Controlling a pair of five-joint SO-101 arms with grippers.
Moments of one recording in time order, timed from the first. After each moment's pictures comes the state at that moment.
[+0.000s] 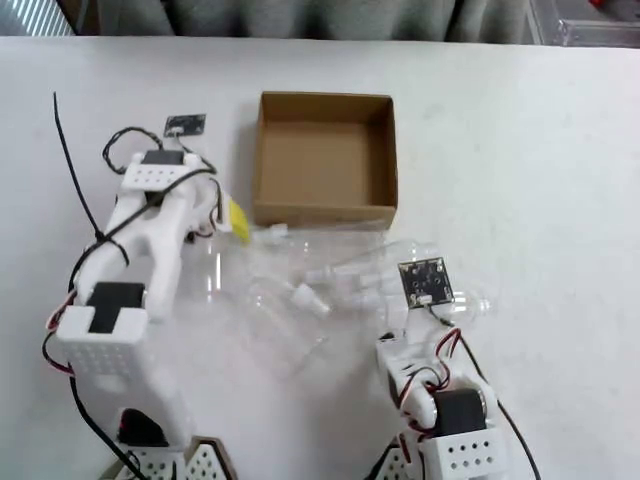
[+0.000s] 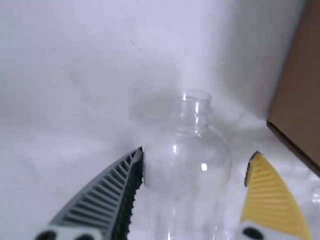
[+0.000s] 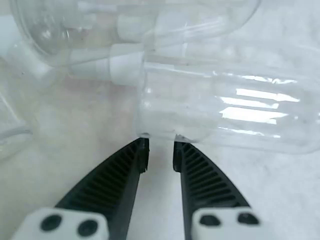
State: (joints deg) left arm -4.9 22.5 5.6 67.7 9.6; right arm -12.0 -101.6 95.8 71.7 1.8
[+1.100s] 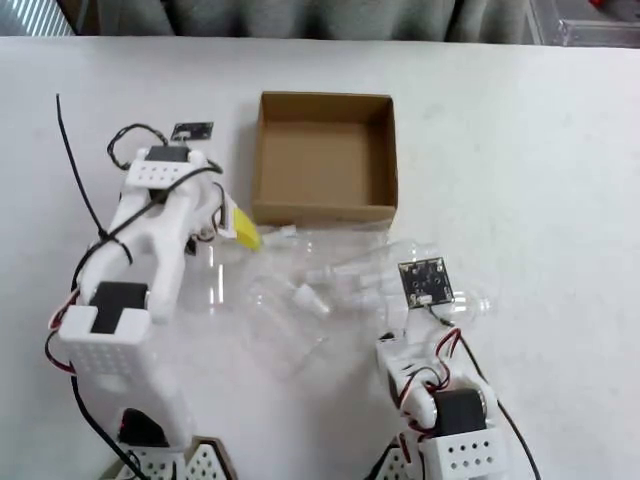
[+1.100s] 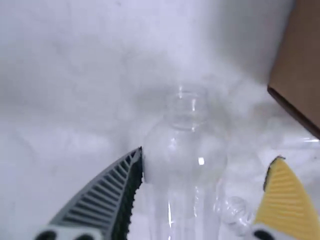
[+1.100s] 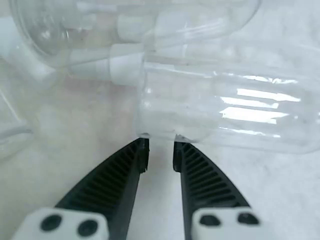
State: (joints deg) left arm -3.6 22.0 4.8 74.9 8.7; right arm -12.0 -101.6 95.8 71.7 1.8
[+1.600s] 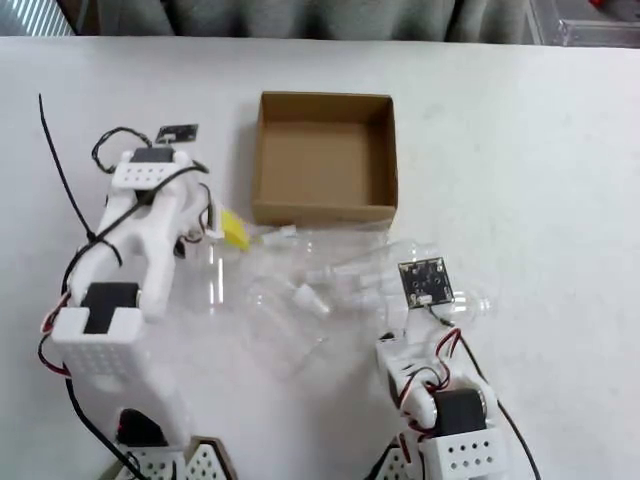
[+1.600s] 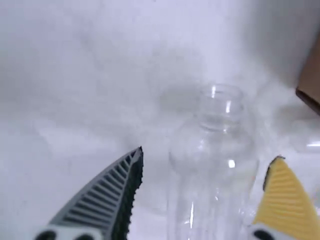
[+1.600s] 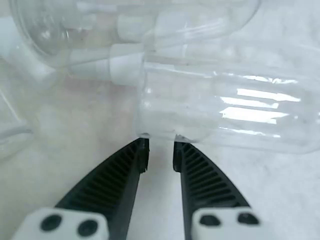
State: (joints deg) left arm -6.6 22.0 6.6 74.4 6.5; right arm -12.0 -101.6 95.8 71.7 1.8
